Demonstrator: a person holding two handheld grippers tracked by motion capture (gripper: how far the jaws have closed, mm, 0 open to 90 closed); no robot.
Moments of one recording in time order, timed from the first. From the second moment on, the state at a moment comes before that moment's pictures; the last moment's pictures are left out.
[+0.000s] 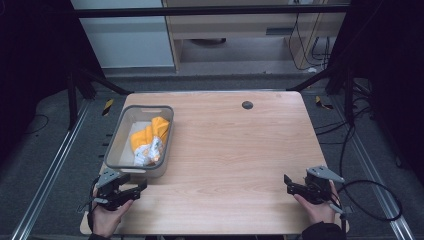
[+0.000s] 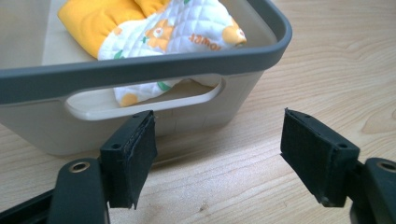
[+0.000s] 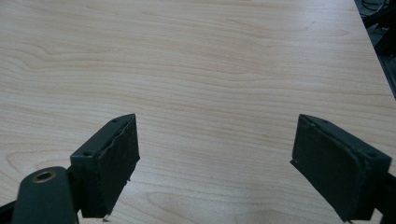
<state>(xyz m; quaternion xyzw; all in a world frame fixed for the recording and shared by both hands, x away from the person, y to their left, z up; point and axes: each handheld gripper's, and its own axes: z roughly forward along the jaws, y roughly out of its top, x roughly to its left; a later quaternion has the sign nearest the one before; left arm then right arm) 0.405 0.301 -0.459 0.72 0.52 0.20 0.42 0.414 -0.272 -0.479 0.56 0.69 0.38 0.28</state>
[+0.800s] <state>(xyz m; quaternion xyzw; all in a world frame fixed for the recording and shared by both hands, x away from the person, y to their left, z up) 0.398 0.305 -0.431 0.69 0.51 0.23 0.46 0.416 -0.275 -0.481 0.54 0.69 0.38 0.28</state>
